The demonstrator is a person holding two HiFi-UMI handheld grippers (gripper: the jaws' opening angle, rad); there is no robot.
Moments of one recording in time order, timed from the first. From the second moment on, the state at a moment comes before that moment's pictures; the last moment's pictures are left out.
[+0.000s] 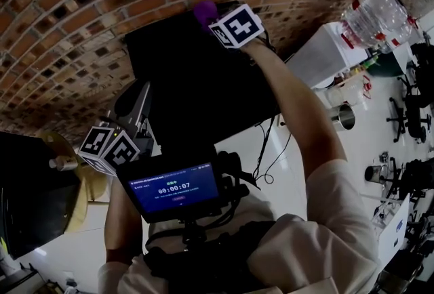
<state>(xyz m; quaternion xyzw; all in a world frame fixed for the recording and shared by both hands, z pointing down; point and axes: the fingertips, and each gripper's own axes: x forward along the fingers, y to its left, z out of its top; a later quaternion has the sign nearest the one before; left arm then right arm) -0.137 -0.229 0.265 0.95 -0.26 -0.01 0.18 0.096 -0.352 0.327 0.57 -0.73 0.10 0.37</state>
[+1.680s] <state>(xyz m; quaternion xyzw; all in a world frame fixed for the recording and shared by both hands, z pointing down) -0.187 -0.229 0.276 0.94 -0.27 -0.03 0.20 0.095 -0.296 0.263 0.60 -0.71 0.04 0.36</state>
